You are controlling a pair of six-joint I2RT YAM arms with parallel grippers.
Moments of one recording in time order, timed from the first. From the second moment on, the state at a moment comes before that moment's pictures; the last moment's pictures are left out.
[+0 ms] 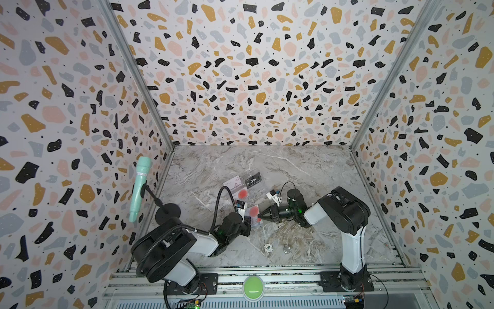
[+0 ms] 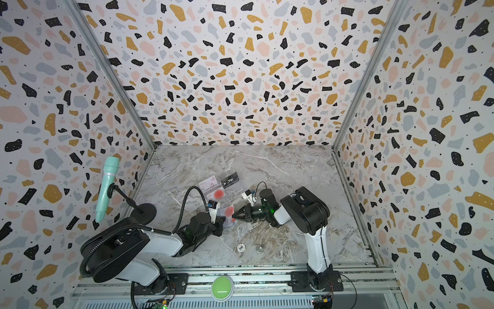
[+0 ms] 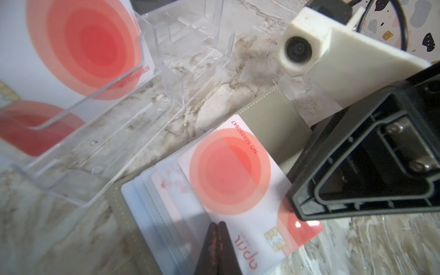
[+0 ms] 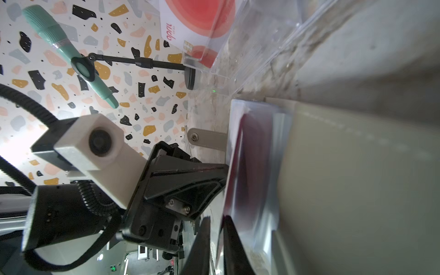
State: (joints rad) left arm -0.77 1.50 0.26 0.66 -0.08 -0.44; right arm 0.62 2.00 0.71 0.81 -0.98 0.98
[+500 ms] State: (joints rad) left arm -0.77 1.51 0.26 0.67 -0.08 -0.44; right arm 0.59 1.92 0.74 0.57 -0.93 0.82
